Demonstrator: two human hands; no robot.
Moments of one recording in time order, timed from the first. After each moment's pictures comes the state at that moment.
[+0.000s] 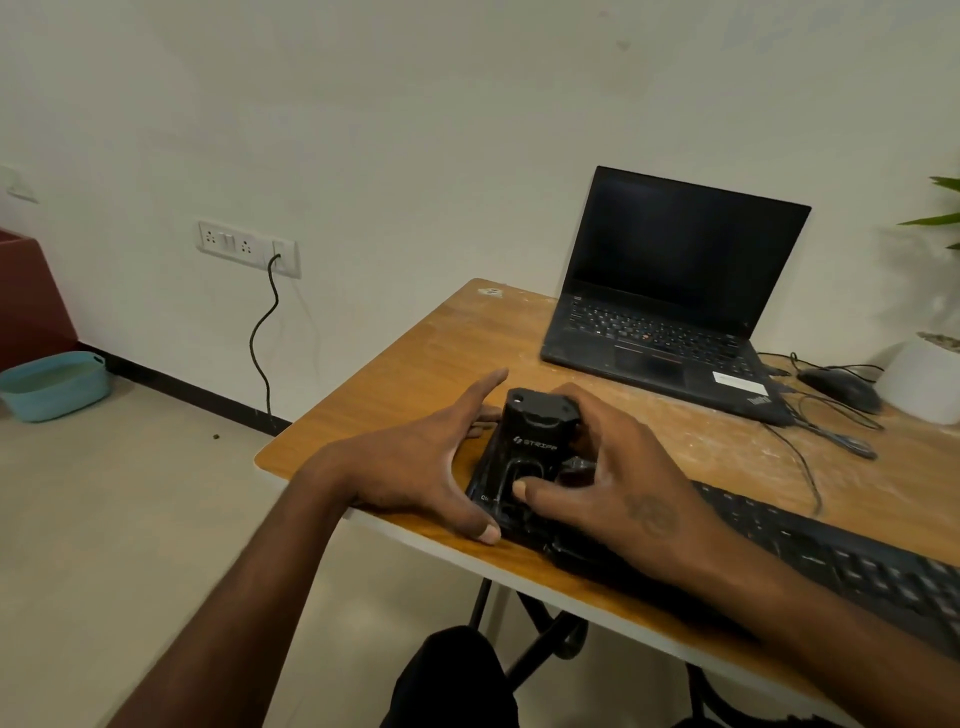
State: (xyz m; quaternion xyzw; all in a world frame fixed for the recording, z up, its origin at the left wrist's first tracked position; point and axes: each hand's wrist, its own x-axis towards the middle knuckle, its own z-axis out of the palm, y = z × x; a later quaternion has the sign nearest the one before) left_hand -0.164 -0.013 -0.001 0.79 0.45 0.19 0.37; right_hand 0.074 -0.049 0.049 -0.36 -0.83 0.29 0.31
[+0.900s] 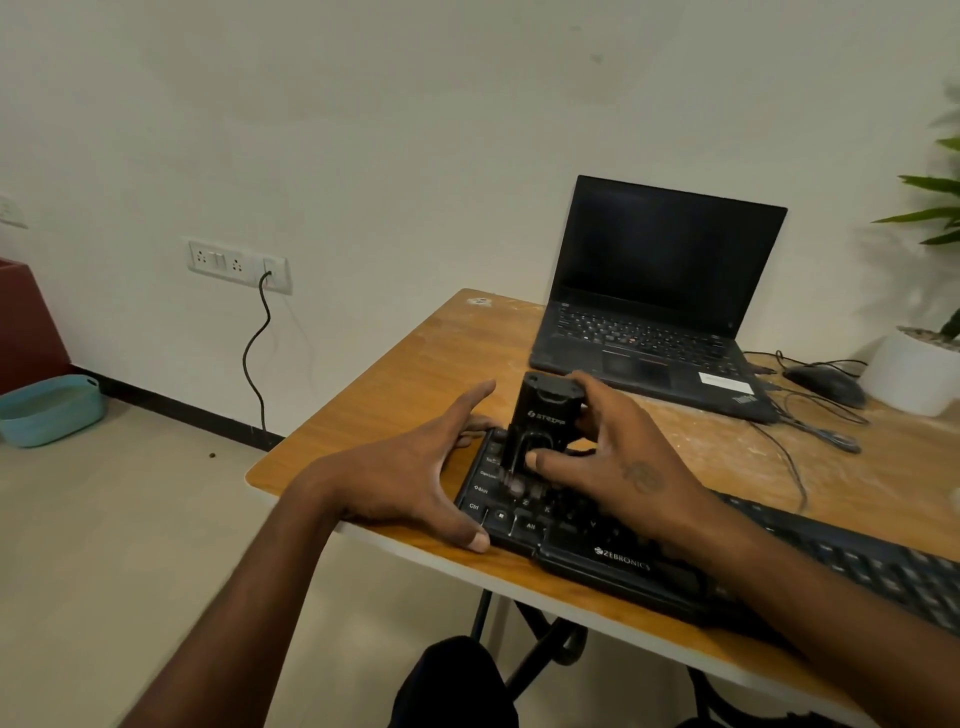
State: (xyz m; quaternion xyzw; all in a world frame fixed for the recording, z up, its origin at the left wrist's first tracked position) left_hand -0.166 -0.011 -0.004 0.78 0.46 0.18 0.39; right_hand 0.086 -0.024 0.049 -0.40 -0.81 0.27 0.34
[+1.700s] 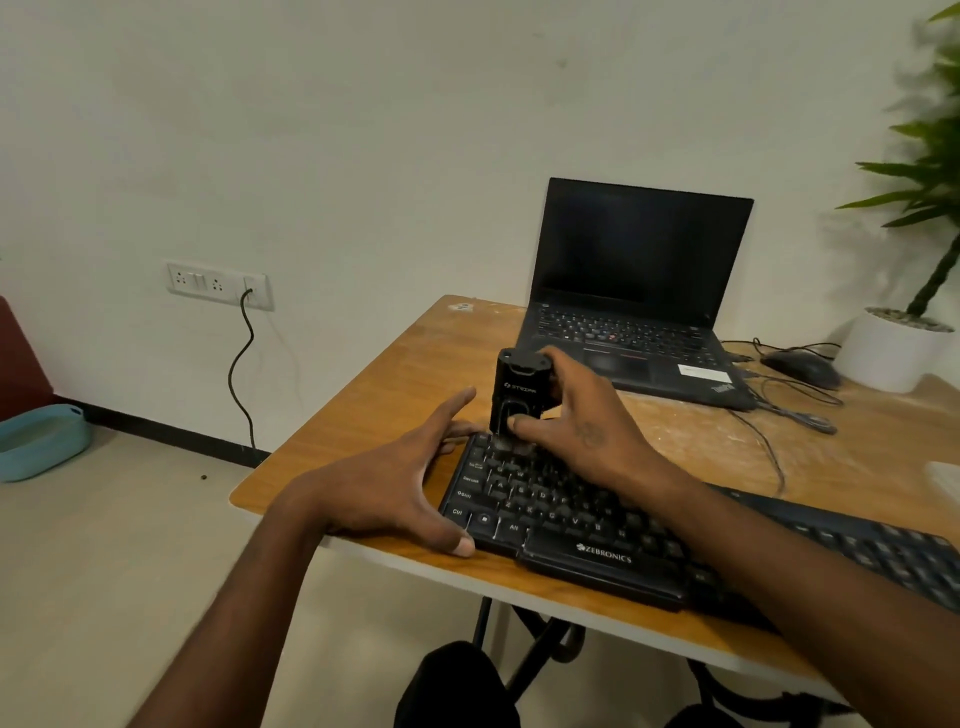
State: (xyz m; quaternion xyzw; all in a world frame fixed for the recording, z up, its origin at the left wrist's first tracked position) left_hand -0.166 -0.009 -0.005 0.77 0.45 0.20 0.41; right_hand 0.078 0.011 0.048 -0.43 -0.81 0.21 0.34
